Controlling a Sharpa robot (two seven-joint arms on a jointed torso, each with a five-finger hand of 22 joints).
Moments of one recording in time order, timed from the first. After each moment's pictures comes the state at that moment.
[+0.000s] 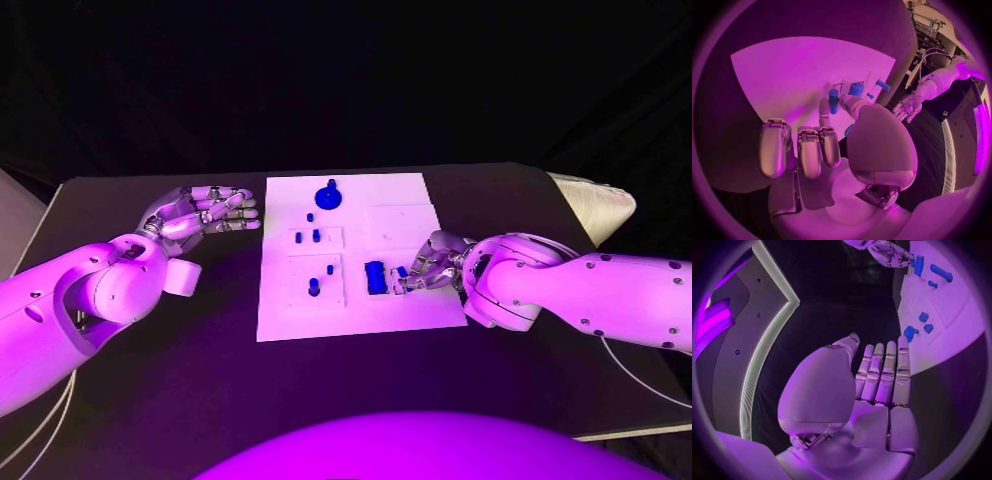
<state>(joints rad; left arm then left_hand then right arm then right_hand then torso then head) 0.91 -0.87 0.27 1.42 -0.25 -0.06 0.23 1.49 -0.15 0.34 0.26 0.05 0.90 0.21 0.21 0.32 1.03 0.17 0.07 0.07 0.93 0.14 0.20 0.28 0.18 1.02 0.24 0.11 0.10 1.10 -1.01 -0.13 1.79 -1.13 -0.37 -0.65 1.16 -0.24 0.44 0.29 0.34 1.04 0.05 0.42 0.52 1.47 -0.01 1.52 1.31 1.47 -0.08 1.57 1.31 0.05 1.47 0.03 1.35 1.31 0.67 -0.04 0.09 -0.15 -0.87</state>
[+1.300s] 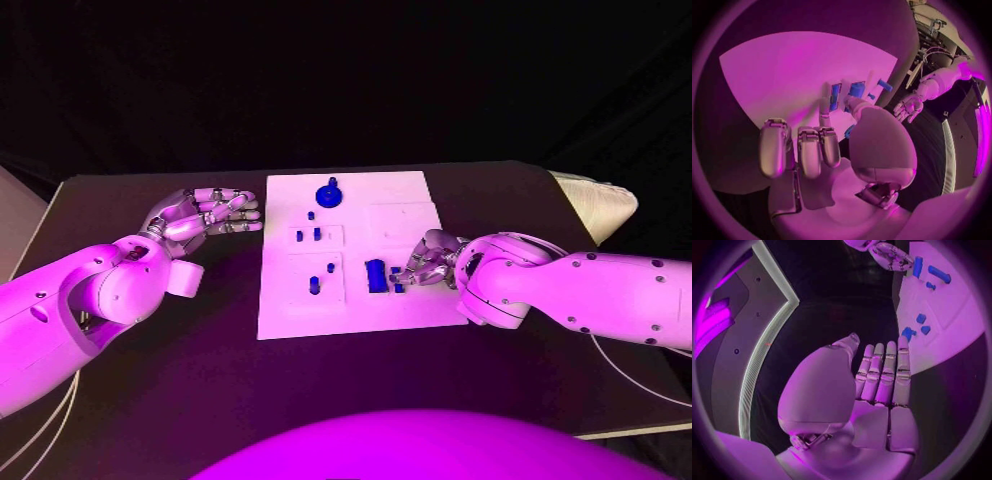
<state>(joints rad) 0.90 -0.87 0.27 1.42 -0.25 -0.06 0.23 1.49 -0.15 0.34 0.26 0.05 0.90 0.21 0.21 0.32 1.03 0.17 0.07 0.07 0.93 0.14 0.19 0.28 0.18 1.02 0.24 0.11 0.10 1.10 -0.97 -0.13 1.76 -1.14 -0.38 -0.66 1.08 -0.24 0.33 0.29 0.30 1.04 0.05 0.42 0.52 1.47 -0.01 1.52 1.31 1.47 -0.08 1.57 1.31 0.05 1.47 0.03 1.34 1.31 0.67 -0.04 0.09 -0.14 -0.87</state>
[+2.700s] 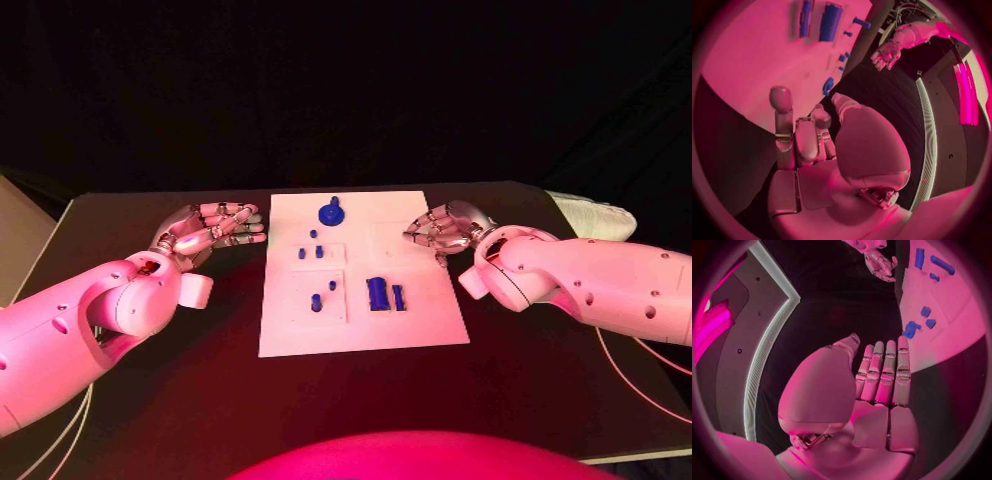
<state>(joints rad) 0.89 -0.83 0.27 1.37 -0.23 -0.10 0.28 1.50 -0.14 0.35 0.27 0.05 0.90 0.20 0.21 0.31 1.09 0.16 0.08 0.08 0.96 0.13 0.18 0.30 0.18 1.03 0.24 0.10 0.08 1.12 -0.95 -0.11 1.52 -0.66 -0.55 -0.02 1.31 -0.16 0.28 0.28 0.24 0.89 0.13 0.31 0.49 1.17 0.05 0.85 1.14 1.41 -0.03 1.19 1.13 0.17 1.37 0.07 0.41 1.05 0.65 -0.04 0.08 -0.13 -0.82</state>
